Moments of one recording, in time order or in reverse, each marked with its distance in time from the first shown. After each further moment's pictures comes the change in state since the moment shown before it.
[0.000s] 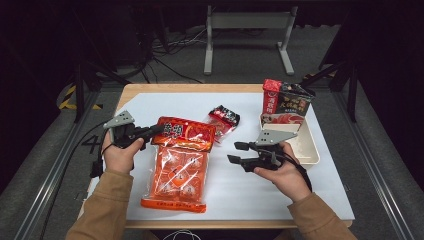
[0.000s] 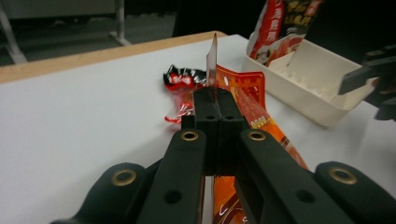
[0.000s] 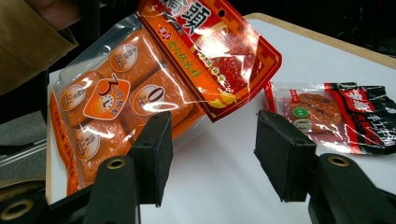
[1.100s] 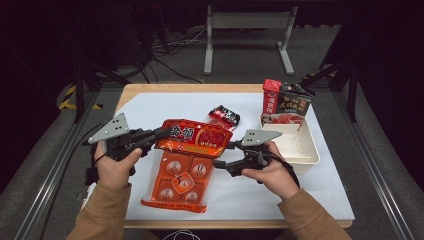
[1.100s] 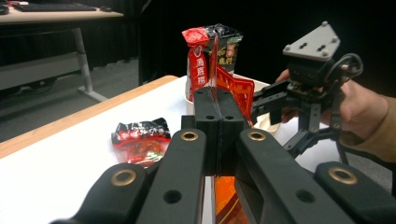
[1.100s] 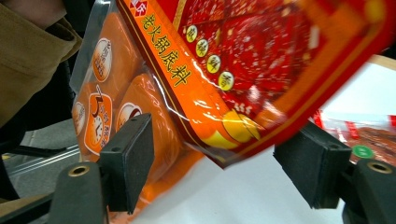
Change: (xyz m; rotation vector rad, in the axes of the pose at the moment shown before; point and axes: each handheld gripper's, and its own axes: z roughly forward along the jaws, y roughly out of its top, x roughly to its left) left arm -0.062 0.028 -0.031 -0.128 -0.138 0.169; right arm 0.015 0.011 0.030 -0.053 0.124 -0.016
